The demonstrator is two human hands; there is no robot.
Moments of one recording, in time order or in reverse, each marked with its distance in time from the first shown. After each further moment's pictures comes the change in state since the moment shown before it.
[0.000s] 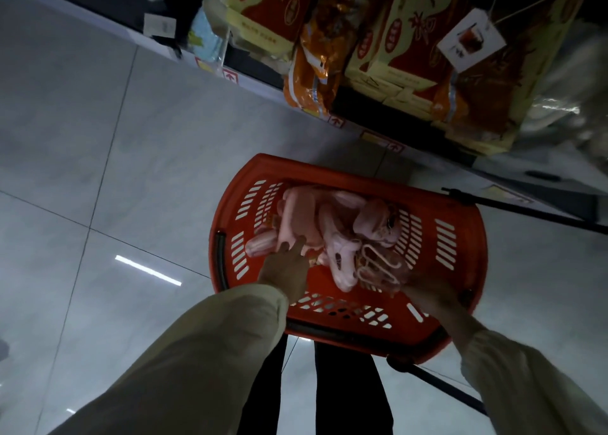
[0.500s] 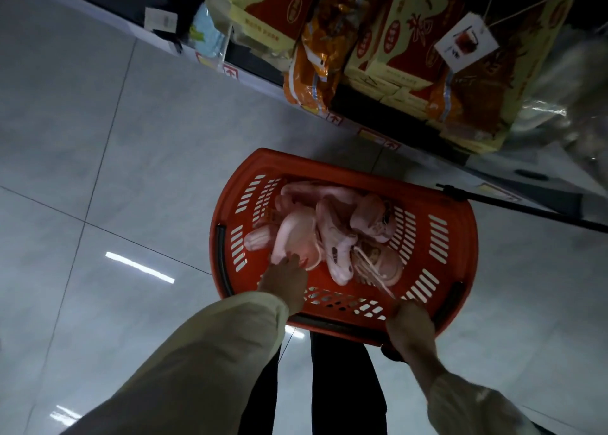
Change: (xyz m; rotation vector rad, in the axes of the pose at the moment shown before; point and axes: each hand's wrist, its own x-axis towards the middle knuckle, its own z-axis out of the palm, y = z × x) left_hand -0.017 0.011 0.017 0.003 -0.088 0.000; right_hand -0.039 -0.013 0.072 0.308 0.261 0.375
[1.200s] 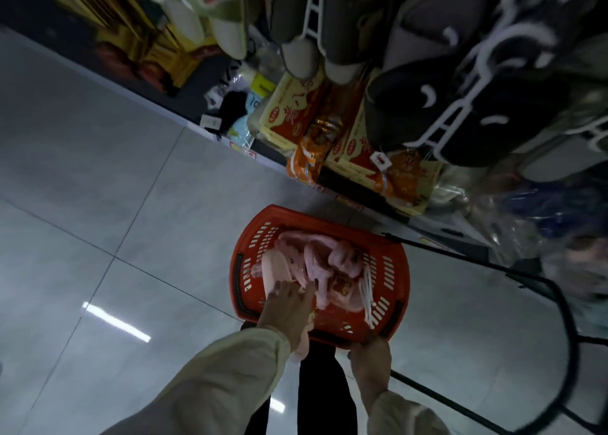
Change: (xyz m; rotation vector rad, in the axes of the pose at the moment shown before) left_hand -0.174 0.070 -0.095 0.084 0.184 -0.058; right_hand -0.138 -0.011 -0.050 0.493 0.109 0.008
